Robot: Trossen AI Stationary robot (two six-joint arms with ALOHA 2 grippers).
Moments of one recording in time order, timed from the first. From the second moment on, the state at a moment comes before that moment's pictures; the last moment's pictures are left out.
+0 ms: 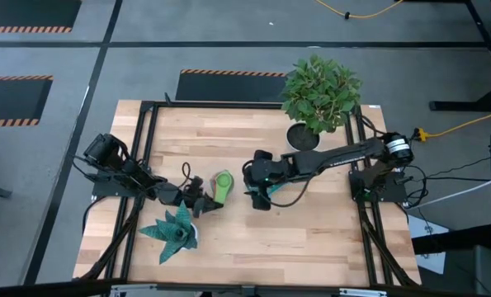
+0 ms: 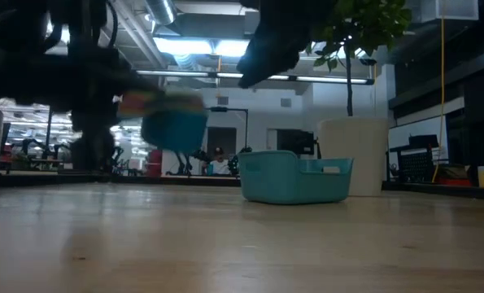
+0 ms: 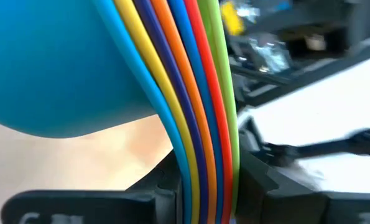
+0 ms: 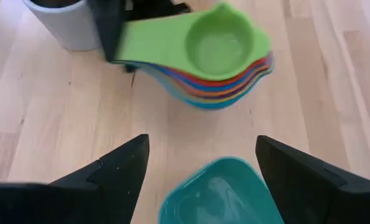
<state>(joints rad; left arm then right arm) -0.42 1.69 0.23 1.37 -0.36 -1.11 0.14 1.75 1.37 -0.47 0.12 0.10</state>
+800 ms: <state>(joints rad) -0.15 1.69 0.54 1.12 0.19 -0.99 0.19 1.55 1.37 -0.79 0.28 0.10</state>
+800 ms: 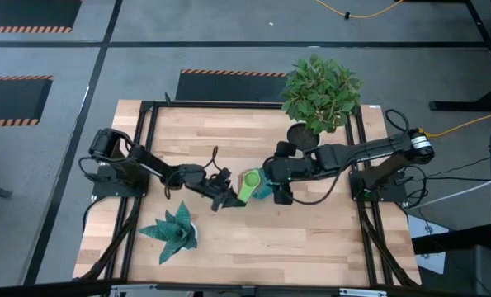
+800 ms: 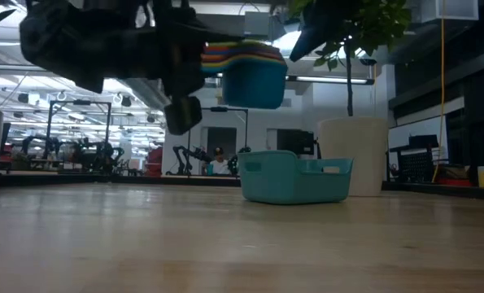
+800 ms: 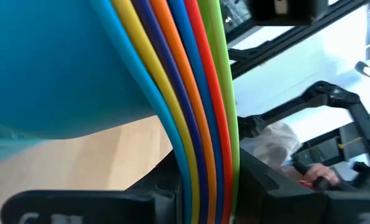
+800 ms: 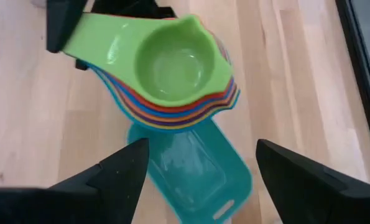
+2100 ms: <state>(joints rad) -0.01 1.87 0.69 0.95 0.43 -1.02 0.16 1.72 1.37 -0.69 0.35 0.01</state>
